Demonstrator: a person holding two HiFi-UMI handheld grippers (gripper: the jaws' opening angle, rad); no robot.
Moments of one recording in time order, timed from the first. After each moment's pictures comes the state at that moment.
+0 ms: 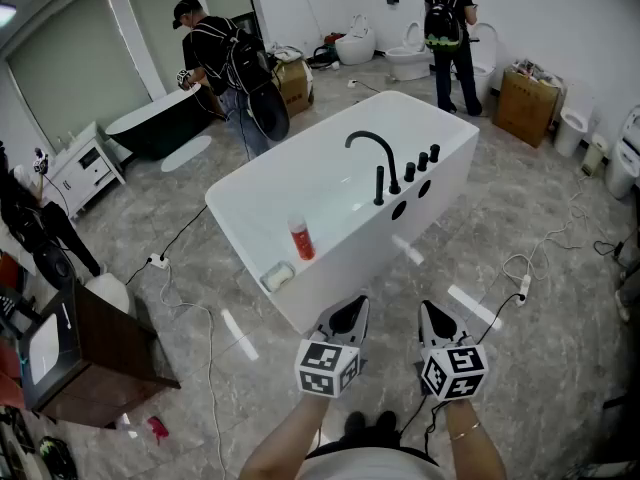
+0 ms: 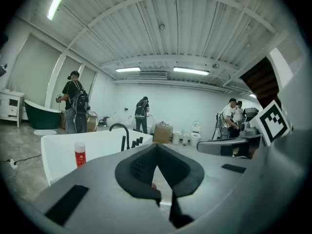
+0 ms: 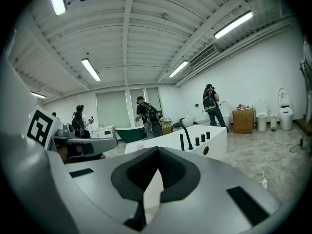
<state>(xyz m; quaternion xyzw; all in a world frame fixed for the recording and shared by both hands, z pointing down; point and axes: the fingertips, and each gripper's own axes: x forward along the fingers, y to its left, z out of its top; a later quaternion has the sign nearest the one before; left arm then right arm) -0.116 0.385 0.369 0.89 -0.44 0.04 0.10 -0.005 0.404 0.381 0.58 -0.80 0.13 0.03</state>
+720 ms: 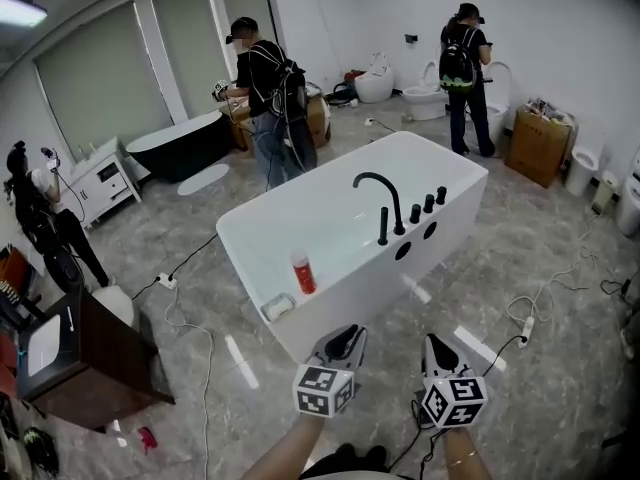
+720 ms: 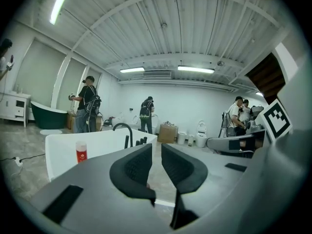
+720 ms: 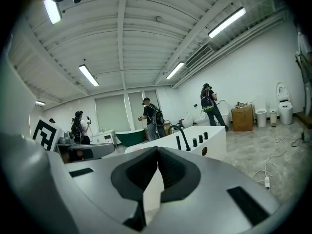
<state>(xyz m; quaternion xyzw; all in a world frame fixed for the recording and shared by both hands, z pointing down) -0.094 0.393 0.372 0.88 -0.47 0.04 0.11 0.042 0.419 0.375 0.58 -0.80 0.16 0.01</state>
